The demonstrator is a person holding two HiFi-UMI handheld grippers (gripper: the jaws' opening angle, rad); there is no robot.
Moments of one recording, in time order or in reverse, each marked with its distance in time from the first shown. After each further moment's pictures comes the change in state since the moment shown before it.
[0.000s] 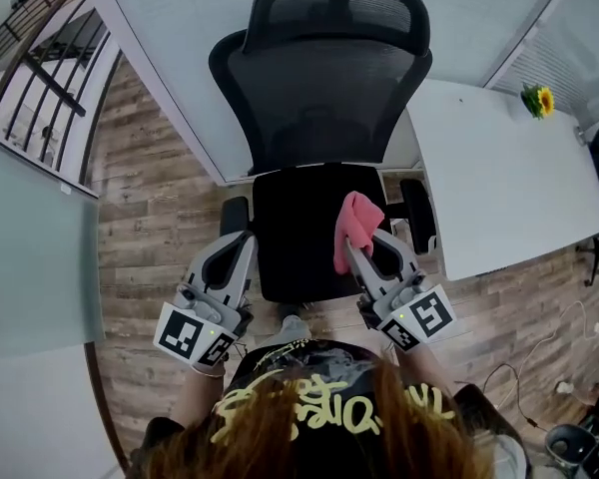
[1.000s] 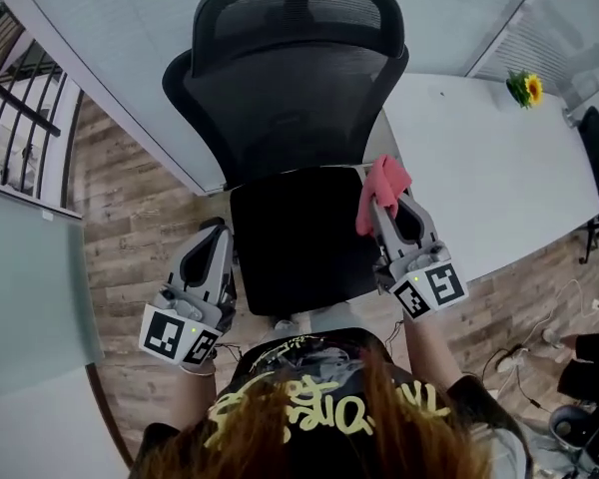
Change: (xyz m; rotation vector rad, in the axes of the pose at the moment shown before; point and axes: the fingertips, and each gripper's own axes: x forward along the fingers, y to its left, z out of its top) left arm 0.073 0.035 -0.006 0.001 0.015 0.010; right arm 0.009 -0.145 0.029 -0.088 -0.037 -0.251
